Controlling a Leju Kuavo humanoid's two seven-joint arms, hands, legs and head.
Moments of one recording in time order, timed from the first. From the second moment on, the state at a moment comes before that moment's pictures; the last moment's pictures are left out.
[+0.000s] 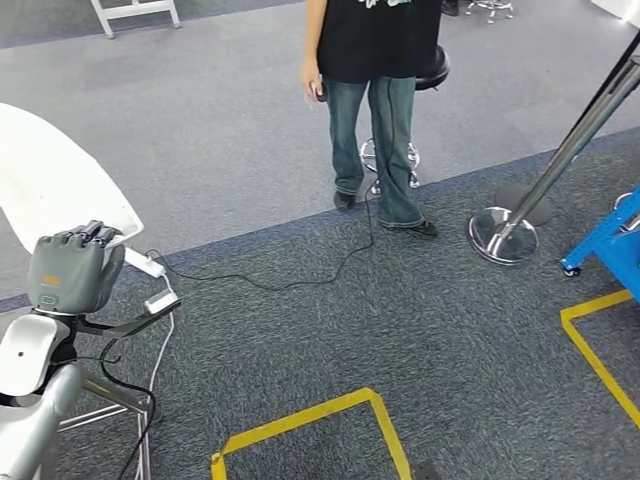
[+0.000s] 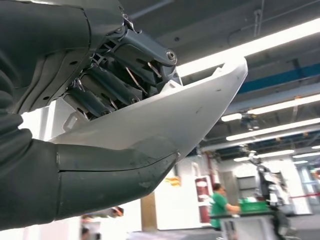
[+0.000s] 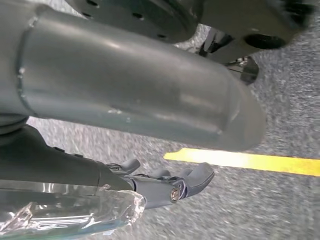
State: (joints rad) left arm -0.25 0.32 -0.37 -1.48 -1.31 0.39 0.02; right arm 0.14 0.08 -0.02 -0.58 0.36 -0.12 0.04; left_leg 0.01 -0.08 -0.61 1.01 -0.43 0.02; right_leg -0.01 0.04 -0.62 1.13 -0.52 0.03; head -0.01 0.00
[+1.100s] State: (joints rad) left arm -0.24 0.34 -0.34 -1.48 -1.31 0.36 0.02; right arm 0.07 0.09 -0.02 -0.46 0.36 -0.14 -0.02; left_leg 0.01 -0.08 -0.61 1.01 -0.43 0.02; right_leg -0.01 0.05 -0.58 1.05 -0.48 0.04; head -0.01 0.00
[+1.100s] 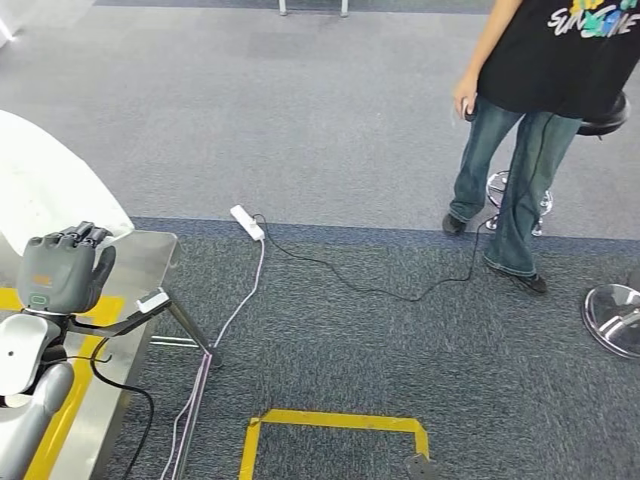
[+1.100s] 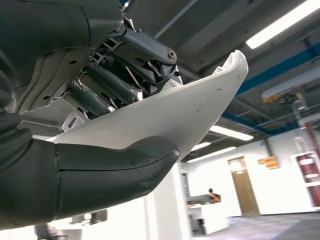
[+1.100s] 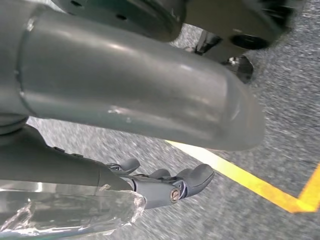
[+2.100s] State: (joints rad) left arm -0.23 0.35 -0.33 -1.49 -1.31 0.36 0.02; right arm 0.06 0.09 -0.02 -0.43 0.36 -0.15 -0.03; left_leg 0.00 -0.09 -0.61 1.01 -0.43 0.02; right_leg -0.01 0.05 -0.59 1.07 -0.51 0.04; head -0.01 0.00
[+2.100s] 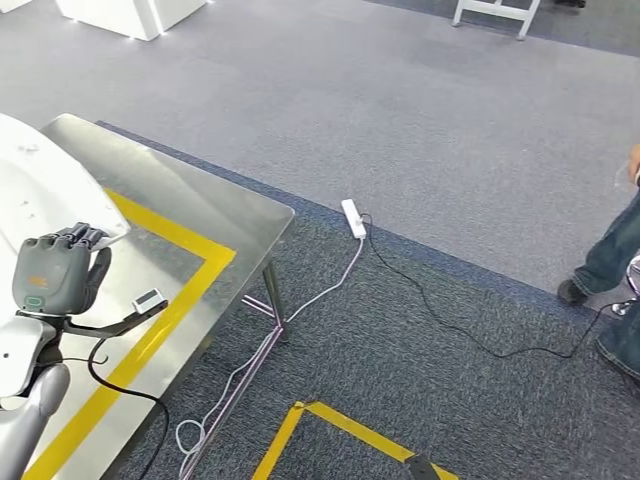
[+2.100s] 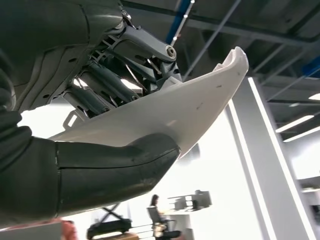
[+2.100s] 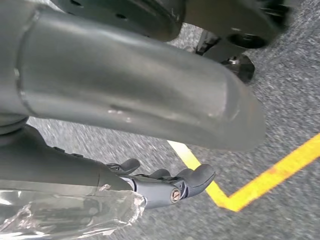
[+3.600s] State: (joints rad) left arm -0.23 0.35 -0.38 -1.52 -1.35 0.37 0.03; right arm 0.14 0.09 -0.07 -0.53 0.39 -0.14 0.00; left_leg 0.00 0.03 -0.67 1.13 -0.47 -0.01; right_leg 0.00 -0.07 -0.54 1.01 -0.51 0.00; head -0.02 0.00
